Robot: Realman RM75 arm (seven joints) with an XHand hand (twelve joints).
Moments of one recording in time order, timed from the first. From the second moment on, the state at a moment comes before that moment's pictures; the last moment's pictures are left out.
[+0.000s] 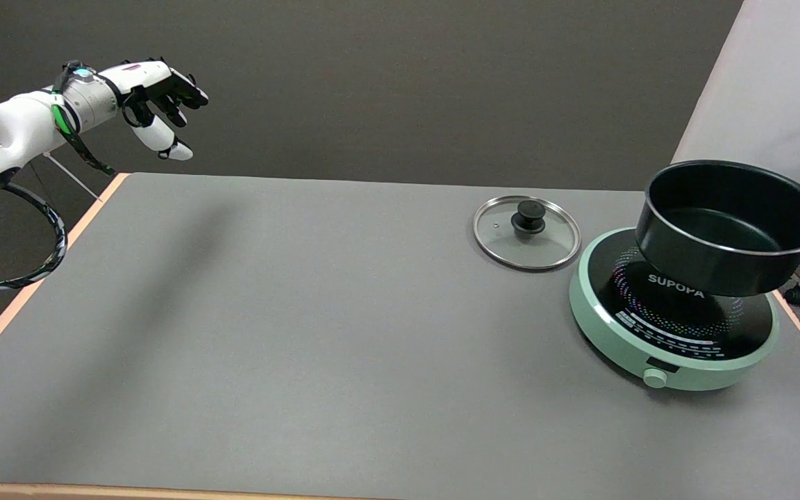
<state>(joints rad) -0.79 -0.69 -0.33 1.68 1.17 -0.71 -0.19</state>
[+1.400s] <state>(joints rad) -0.91 -0.82 -0.50 1.83 0.98 -0.42 0.05</state>
